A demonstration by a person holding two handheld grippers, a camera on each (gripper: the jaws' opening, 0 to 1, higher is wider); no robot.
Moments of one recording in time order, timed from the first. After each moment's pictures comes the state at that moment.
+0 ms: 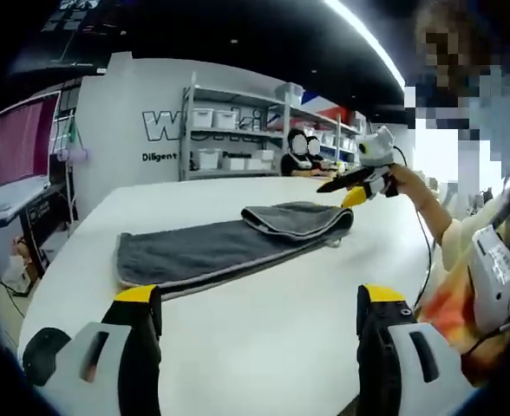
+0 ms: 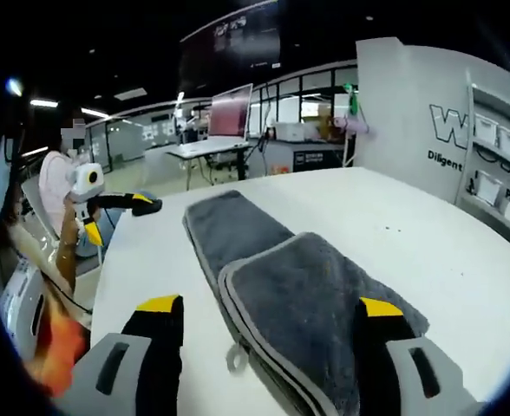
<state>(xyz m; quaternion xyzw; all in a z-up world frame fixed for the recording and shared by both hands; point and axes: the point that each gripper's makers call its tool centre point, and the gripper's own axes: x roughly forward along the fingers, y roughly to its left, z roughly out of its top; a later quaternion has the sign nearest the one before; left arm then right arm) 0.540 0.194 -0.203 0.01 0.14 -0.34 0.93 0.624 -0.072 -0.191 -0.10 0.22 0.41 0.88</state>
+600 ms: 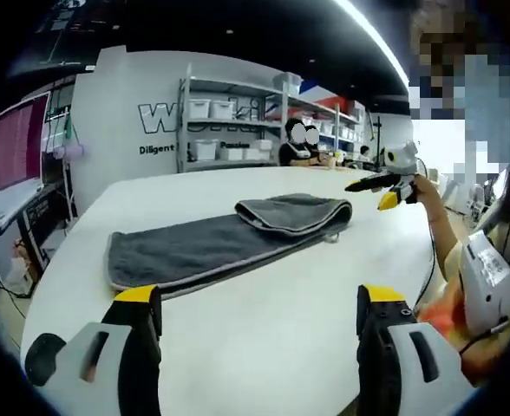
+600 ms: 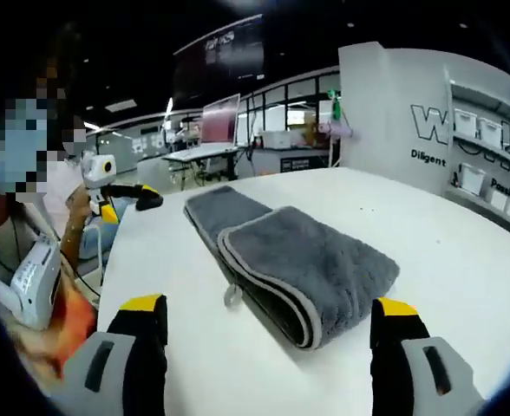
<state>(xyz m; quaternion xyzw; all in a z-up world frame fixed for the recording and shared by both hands) 0.542 0.179 -0.205 0.04 0.16 -0.33 0.93 0.584 -0.135 -0.193 -0.07 0.16 0.41 0.90</state>
